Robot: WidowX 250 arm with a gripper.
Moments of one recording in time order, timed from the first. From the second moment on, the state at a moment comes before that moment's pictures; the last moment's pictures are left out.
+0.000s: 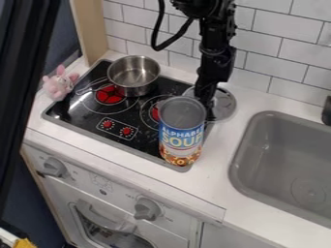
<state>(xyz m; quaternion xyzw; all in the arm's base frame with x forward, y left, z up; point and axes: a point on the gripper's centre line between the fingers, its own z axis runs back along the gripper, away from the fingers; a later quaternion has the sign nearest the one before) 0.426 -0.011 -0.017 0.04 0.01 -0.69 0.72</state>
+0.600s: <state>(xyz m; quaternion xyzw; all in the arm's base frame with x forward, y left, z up) 0.425 0.018 0.037 0.06 0.00 -0.74 0.67</state>
